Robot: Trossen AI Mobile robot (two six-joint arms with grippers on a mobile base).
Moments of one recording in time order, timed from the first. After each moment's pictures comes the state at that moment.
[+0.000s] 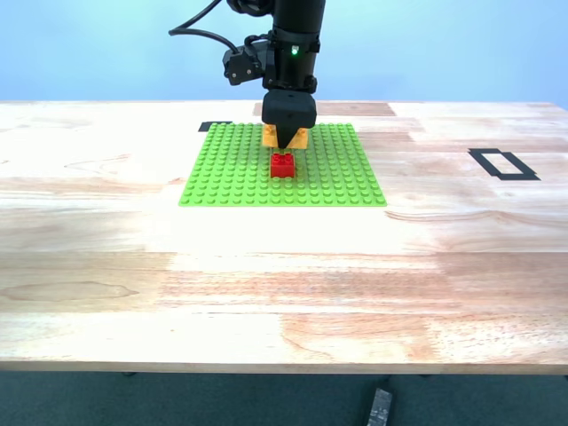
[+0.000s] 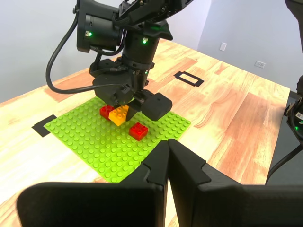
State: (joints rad) arm 0 -0.01 0.51 0.66 -0.75 0.82 0.36; arm 1 0.76 2.30 1.92 -0.97 0.00 -0.83
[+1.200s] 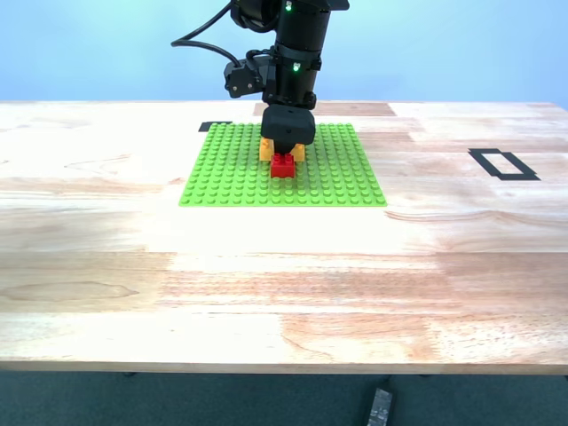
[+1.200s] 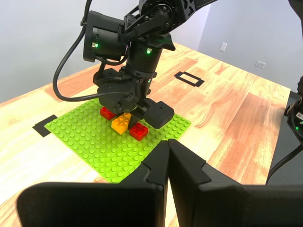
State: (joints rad) arm 0 -0.01 0.51 0.66 -0.75 0.82 0.36; arm 1 0.76 2.29 1.82 -0.87 -0.05 -0.82
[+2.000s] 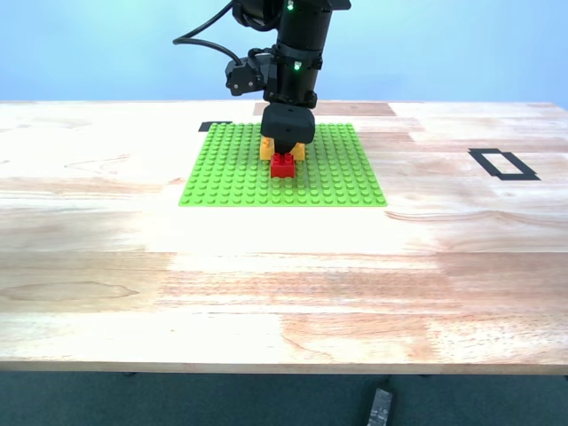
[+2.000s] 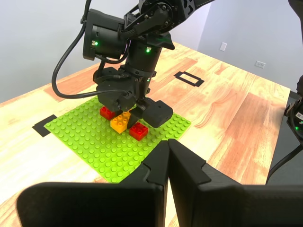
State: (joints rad) arm 0 -0.01 0.51 0.66 -0.75 0.82 0.36; arm 1 0.76 2.27 1.81 -0.86 -0.05 -0.80
